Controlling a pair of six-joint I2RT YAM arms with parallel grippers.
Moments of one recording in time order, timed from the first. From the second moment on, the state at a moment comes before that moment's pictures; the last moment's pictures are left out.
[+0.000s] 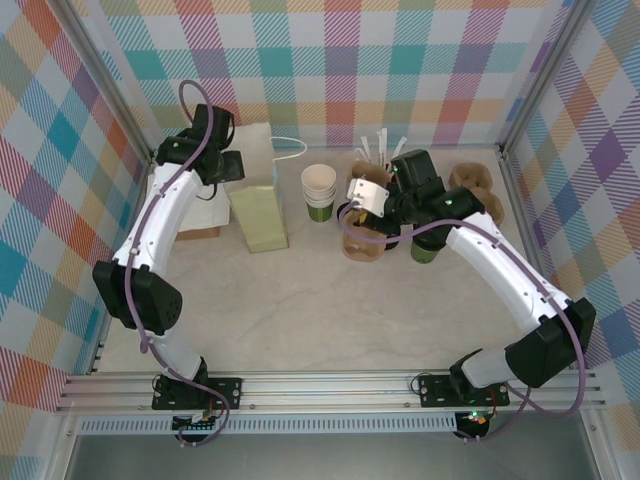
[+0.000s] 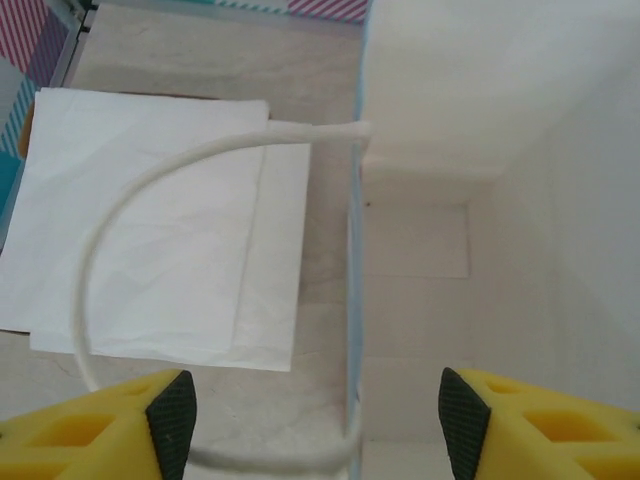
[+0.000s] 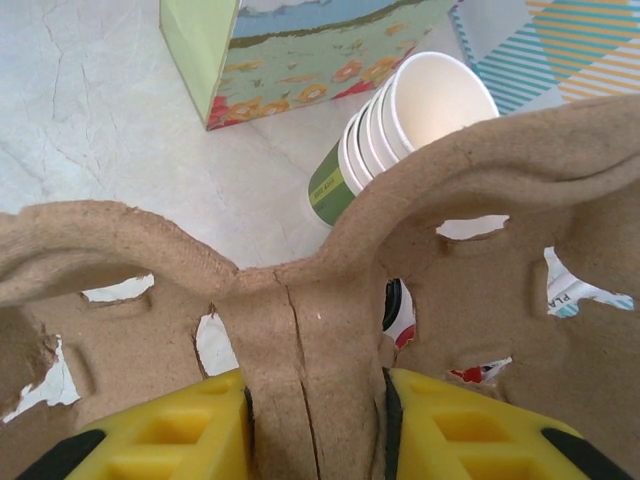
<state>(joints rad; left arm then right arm) -0.23 1.75 1.90 -1.08 -0.30 -0.33 0.54 1.40 1.43 -0.81 -0.19 -0.82</state>
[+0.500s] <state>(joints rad) -0.23 1.72 1.87 -1.07 -0.22 -0.31 0.54 1.35 1.57 -0.86 -0.26 -0.70</state>
